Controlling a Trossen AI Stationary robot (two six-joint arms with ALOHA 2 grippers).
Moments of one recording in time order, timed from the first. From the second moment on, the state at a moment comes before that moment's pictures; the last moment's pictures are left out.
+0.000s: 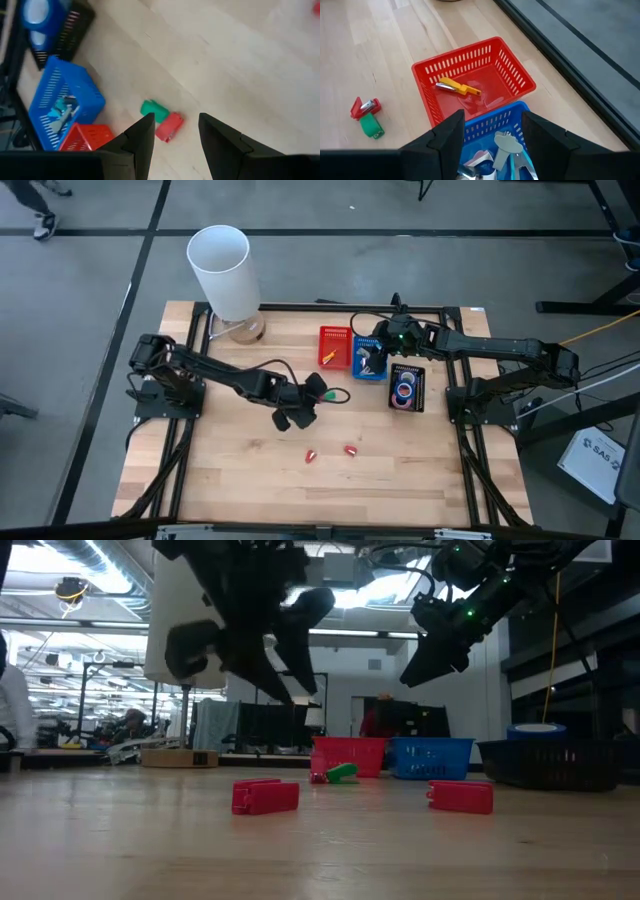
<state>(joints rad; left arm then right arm) -0.14 1.67 1.12 -0.39 -0.22 0.83 -0.34 1.25 0.77 -0.22 0.13 0.07</state>
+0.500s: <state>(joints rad) -0.06 1.82 1.12 -0.30 -0.22 1.02 -0.31 1.23 0.75 -0.25 -0.03 0.02</state>
